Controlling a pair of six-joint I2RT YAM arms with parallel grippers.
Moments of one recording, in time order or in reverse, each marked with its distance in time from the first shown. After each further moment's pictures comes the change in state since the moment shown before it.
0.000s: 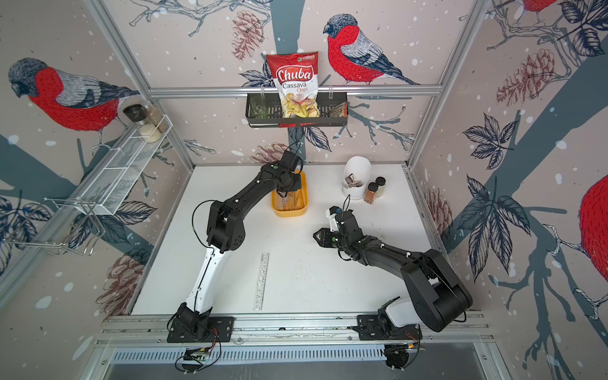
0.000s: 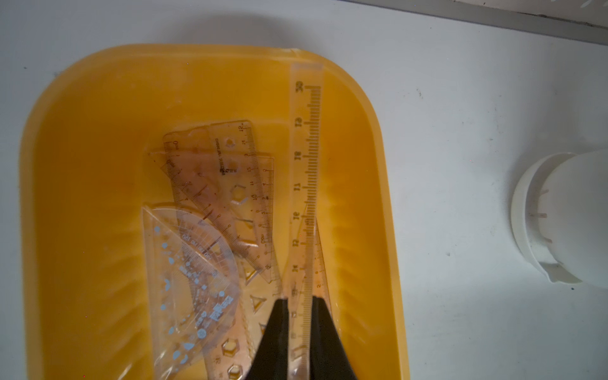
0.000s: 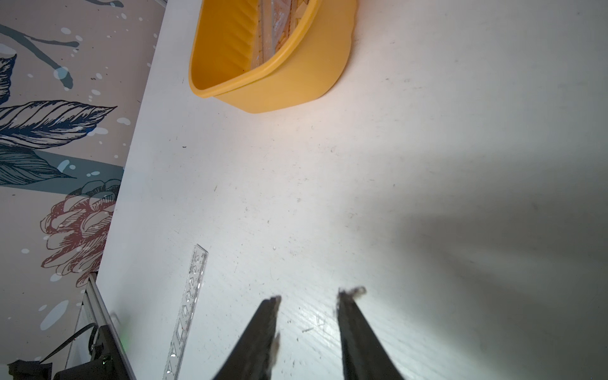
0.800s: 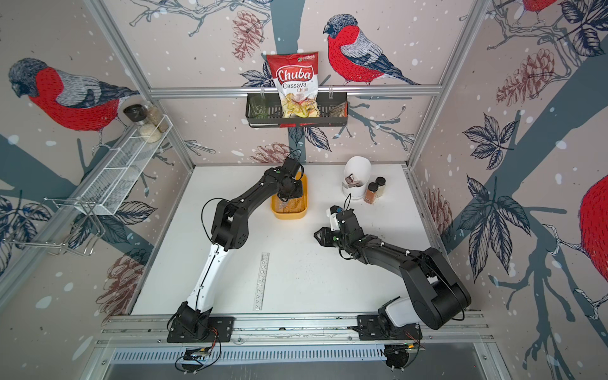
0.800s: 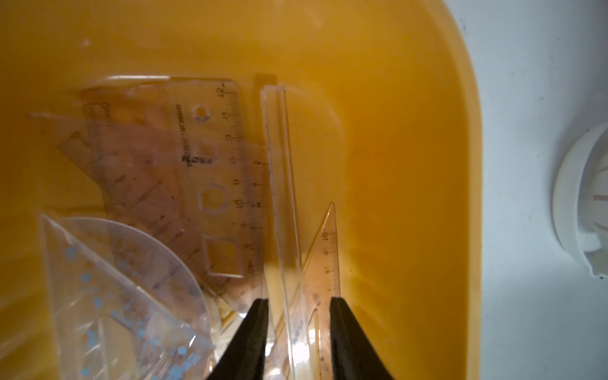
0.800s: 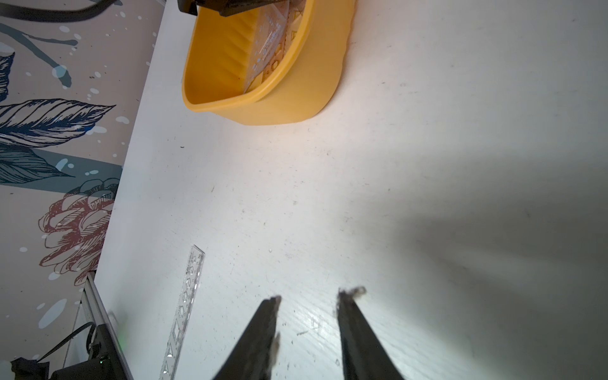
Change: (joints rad) left arm 0.010 0.068 0.004 0.009 0.117 -0.022; right arm -0.018 0.009 0.010 -0.003 -0.018 -0.023
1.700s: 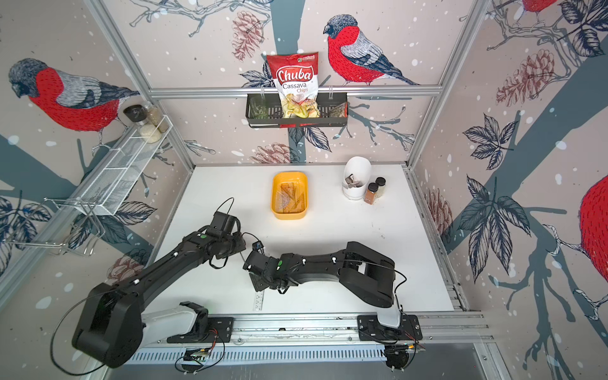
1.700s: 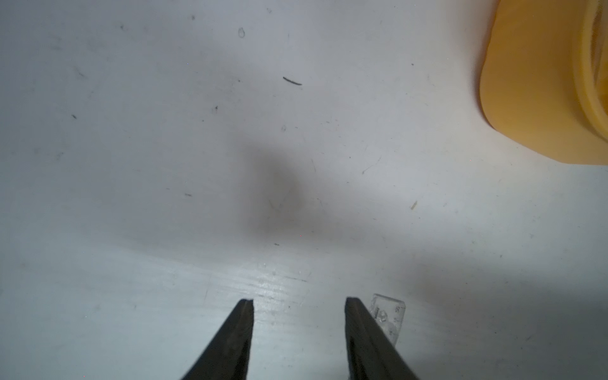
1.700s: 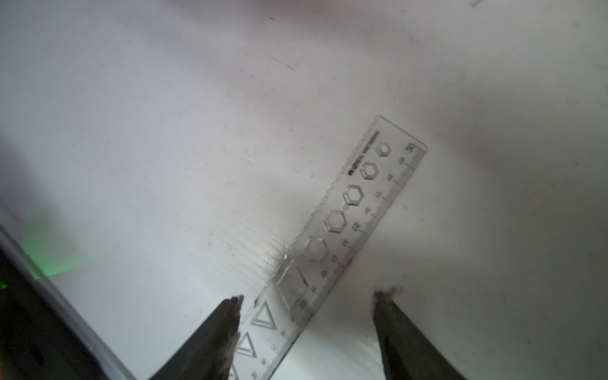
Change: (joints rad) left arm 0.187 -1.325 -1.666 0.309 -0.101 -0.138; right arm 0.801 0.516 0.661 -0.508 0.528 0.151
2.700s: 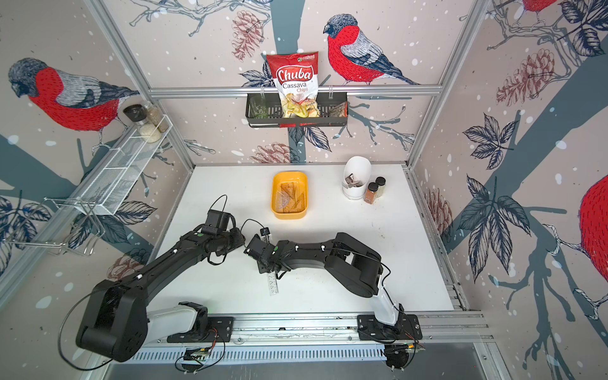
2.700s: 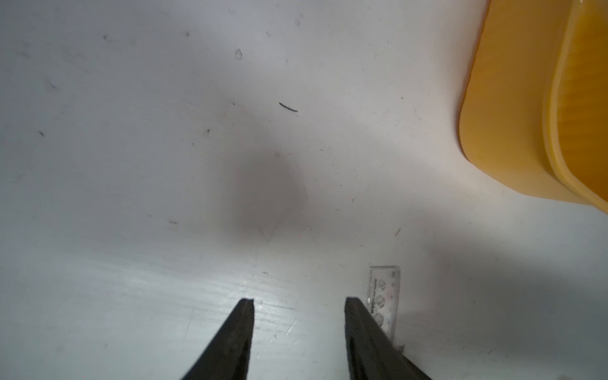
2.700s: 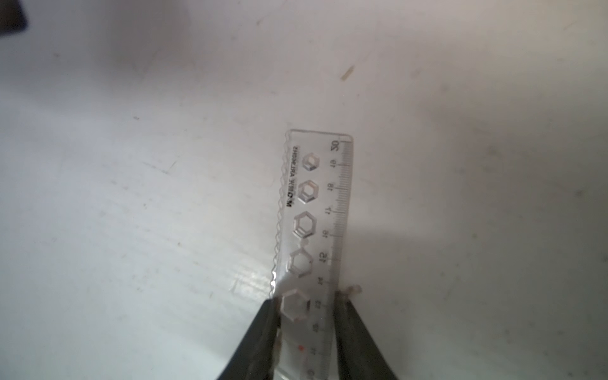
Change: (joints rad) left arm 0.072 0.030 -0.006 0.097 0.112 0.005; right arm -0.149 0.101 0.070 -0.019 0.059 0.051
